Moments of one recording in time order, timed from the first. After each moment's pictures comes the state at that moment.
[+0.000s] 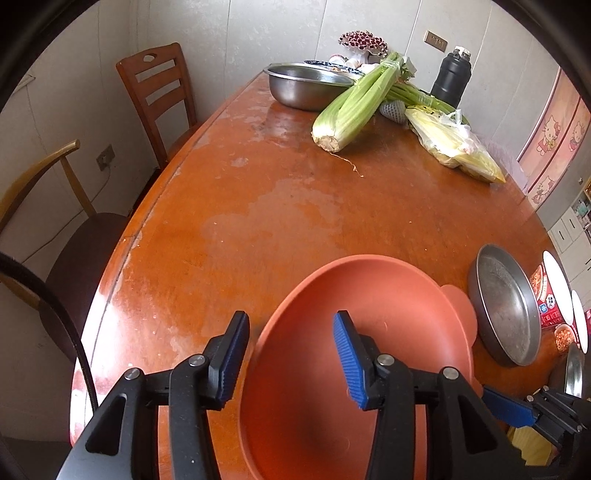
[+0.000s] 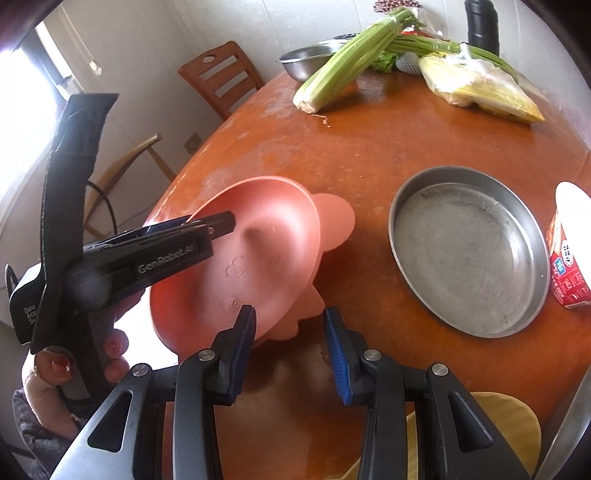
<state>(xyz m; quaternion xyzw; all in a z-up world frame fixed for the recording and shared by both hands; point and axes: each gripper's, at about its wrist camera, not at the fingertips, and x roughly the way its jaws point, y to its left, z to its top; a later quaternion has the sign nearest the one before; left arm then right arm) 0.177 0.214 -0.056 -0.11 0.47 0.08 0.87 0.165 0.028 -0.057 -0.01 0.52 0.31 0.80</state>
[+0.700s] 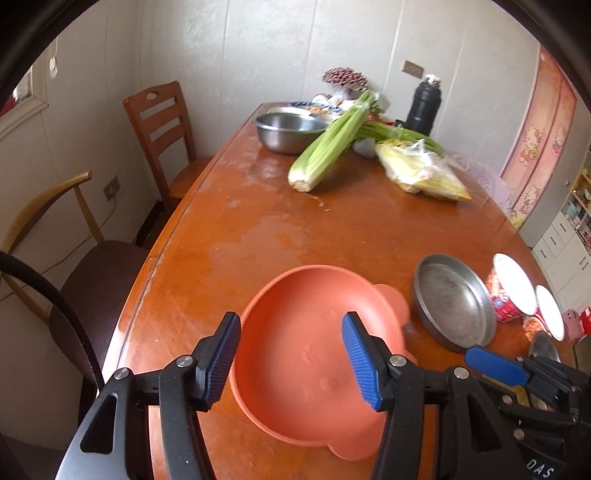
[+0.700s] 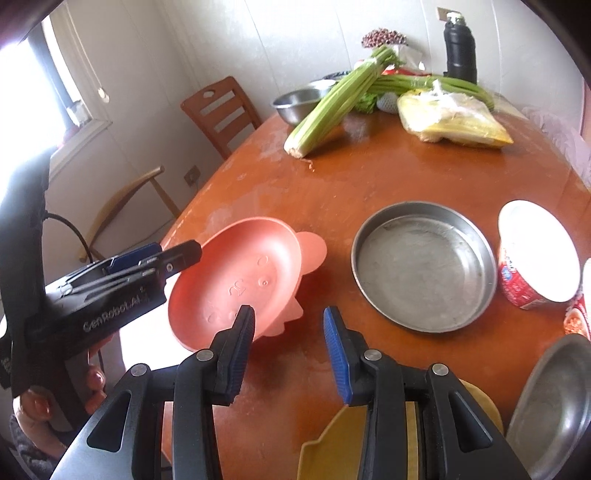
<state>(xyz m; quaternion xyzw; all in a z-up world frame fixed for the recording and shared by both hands) 0.124 0.181 0.003 -0.10 0.41 0.07 0.90 0.140 -0.005 -0.015 0.01 0.46 0.30 0.84</state>
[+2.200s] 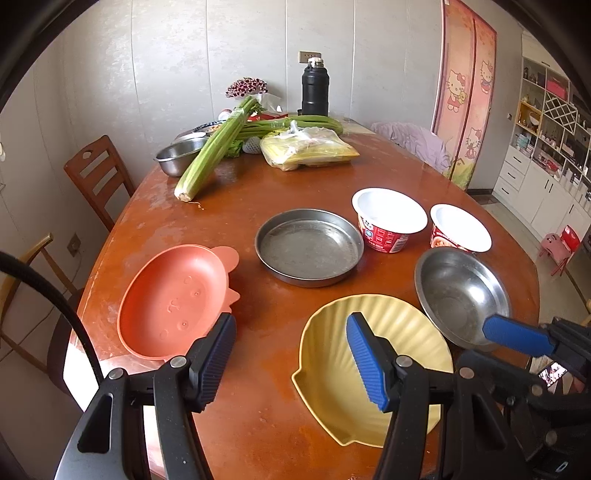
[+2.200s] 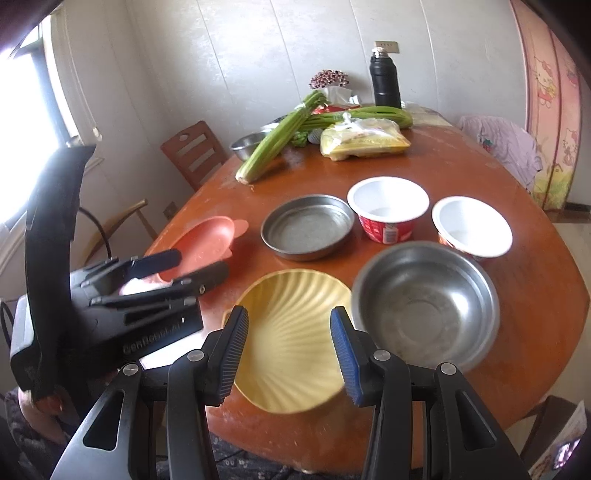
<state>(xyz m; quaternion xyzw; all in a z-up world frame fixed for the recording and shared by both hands) 0.063 0.024 0.022 0.01 0.40 -0.02 0.92 0.026 -0.148 0.021 0.03 0.40 0.24 0.88</state>
